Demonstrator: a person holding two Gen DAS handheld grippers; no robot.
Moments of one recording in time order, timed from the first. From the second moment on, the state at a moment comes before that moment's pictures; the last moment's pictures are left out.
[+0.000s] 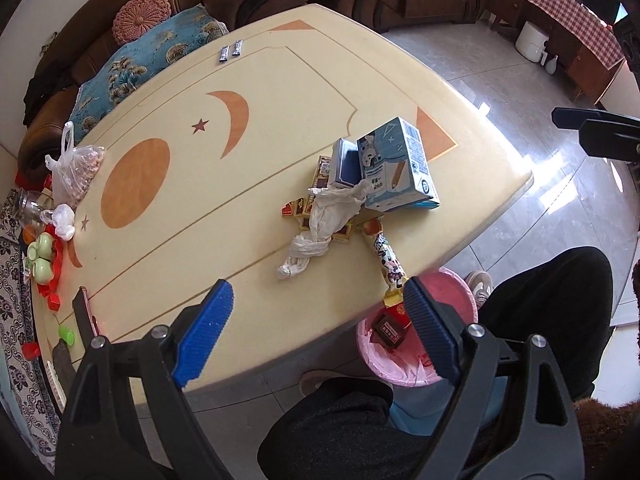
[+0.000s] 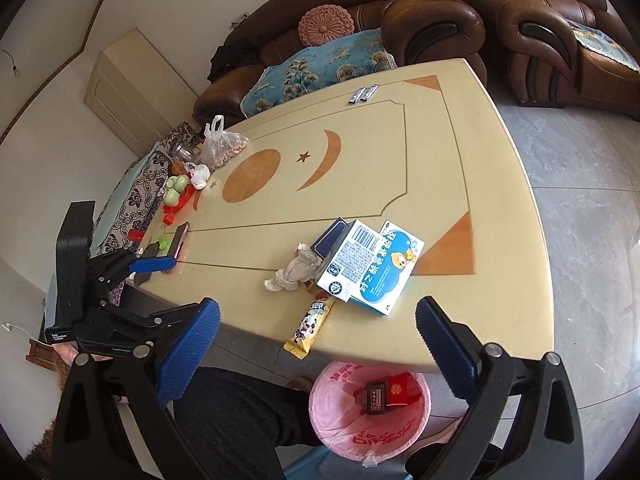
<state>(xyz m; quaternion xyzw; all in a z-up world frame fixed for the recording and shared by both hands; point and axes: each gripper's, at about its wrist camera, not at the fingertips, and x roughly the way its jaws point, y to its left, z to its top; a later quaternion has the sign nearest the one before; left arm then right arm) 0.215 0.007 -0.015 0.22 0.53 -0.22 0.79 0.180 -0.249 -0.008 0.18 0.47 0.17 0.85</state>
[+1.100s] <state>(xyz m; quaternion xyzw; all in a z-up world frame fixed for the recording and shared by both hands) 0.308 -0.006 -0.163 0.24 0.61 -0.23 0.72 0.300 -0.211 -0.135 0.25 0.56 0.20 0.77</state>
